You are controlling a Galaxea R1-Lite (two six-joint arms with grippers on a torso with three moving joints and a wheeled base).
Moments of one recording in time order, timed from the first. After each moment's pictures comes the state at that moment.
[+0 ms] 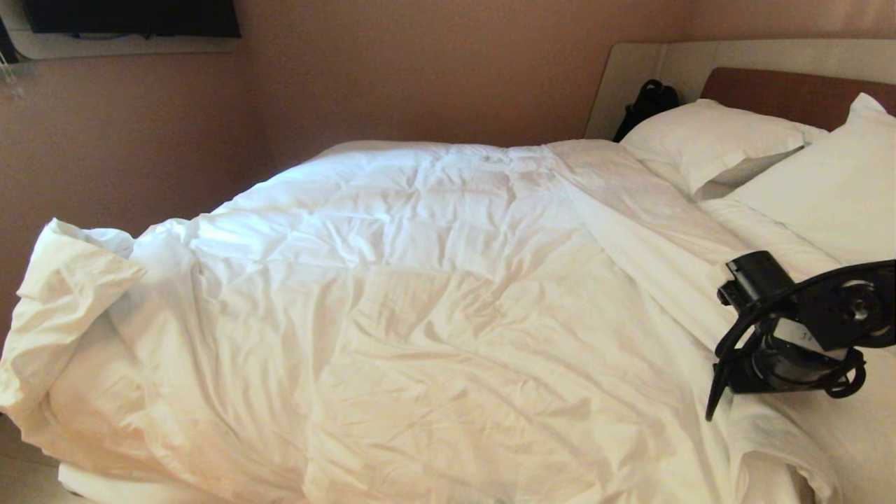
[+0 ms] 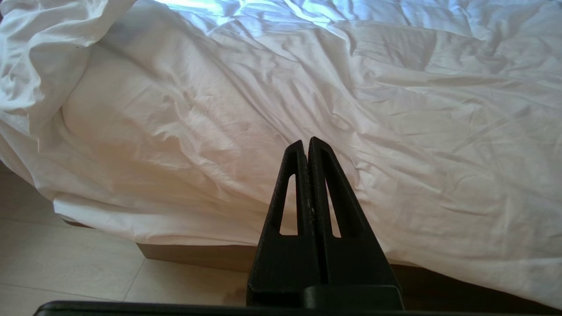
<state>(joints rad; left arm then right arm) 0.00 0.00 0.00 0.00 0.00 -0.03 0.13 1.77 -1.01 0.34 -0.59 0.22</state>
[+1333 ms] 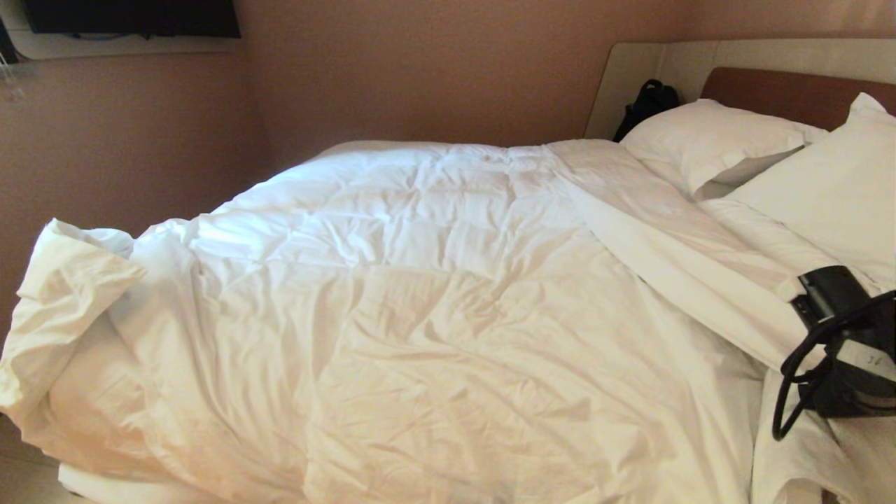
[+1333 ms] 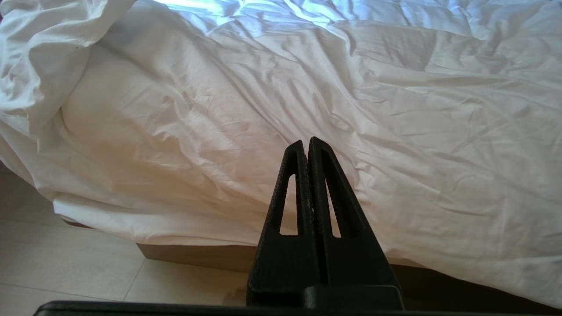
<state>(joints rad) 0.00 0.00 0.00 0.00 0.00 -0.03 -0.02 1.64 -0.86 0.35 -0.81 0.19</state>
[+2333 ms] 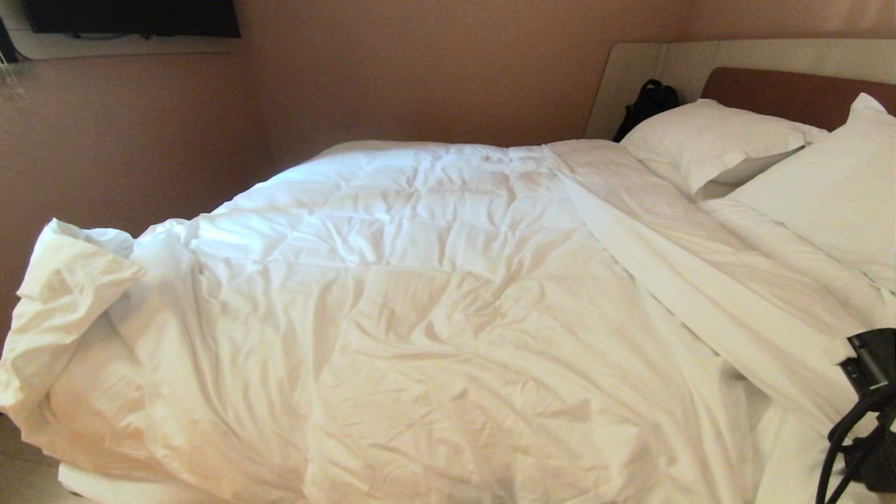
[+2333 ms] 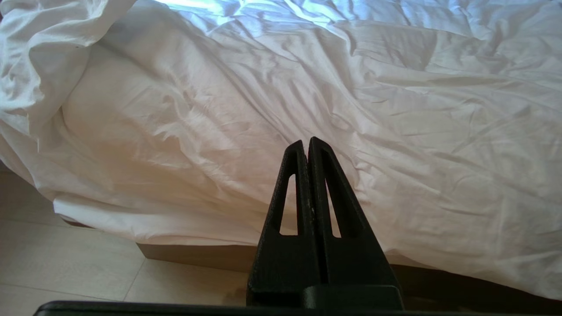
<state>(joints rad) 0.00 0.00 0.00 0.00 0.00 -0.03 -0.13 1.54 -0.57 0.24 -0.77 0.19</state>
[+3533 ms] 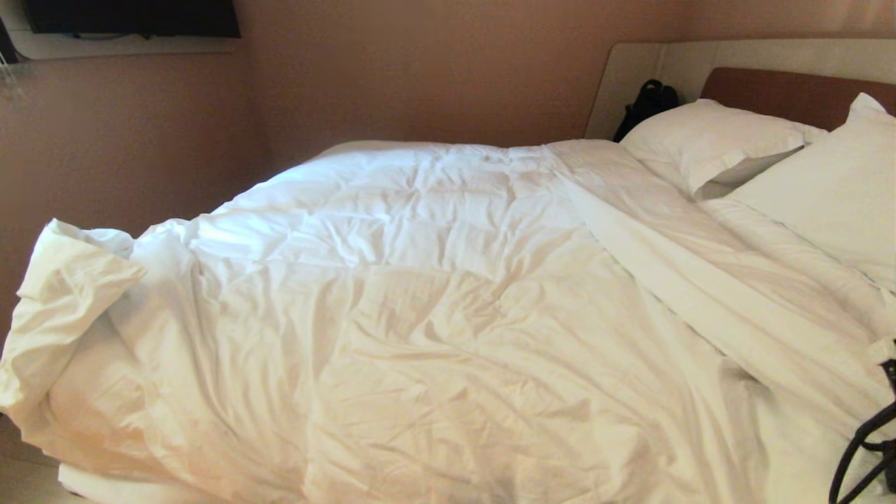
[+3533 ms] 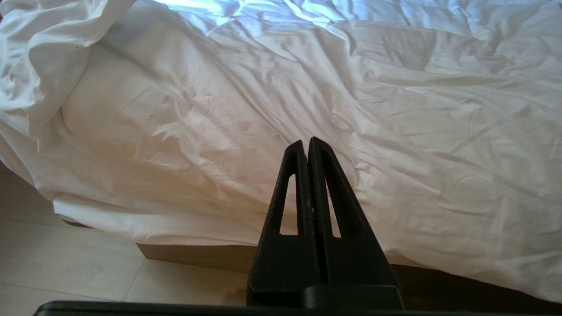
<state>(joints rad) 0.00 0.00 0.00 0.00 0.00 -0.03 -0.27 1.52 -0.53 0.11 -0.73 0.16</state>
